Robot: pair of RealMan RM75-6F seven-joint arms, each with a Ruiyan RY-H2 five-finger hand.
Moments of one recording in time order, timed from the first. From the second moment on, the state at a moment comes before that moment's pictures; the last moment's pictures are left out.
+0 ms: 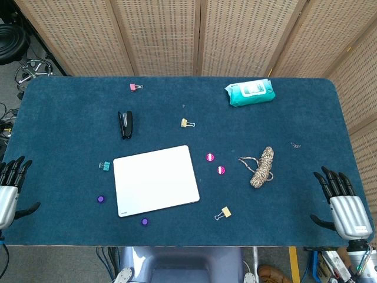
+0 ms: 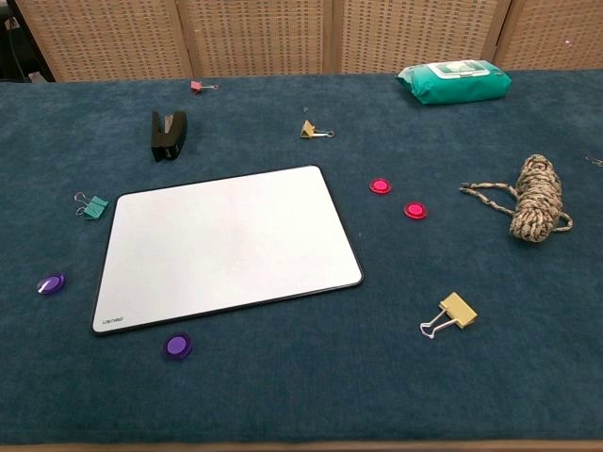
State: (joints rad) left arm -0.10 -1.13 -0.04 -1.59 1.50 1.49 0.10; right arm 0.09 -1.09 0.03 -1.62 -1.57 1.48 -0.04
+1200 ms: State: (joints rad) left arm -0.13 -1.15 -0.07 -1.57 1.42 1.41 0.11; right arm 0.35 -1.24 0.10 -1.72 -1.59 1.18 -0.18
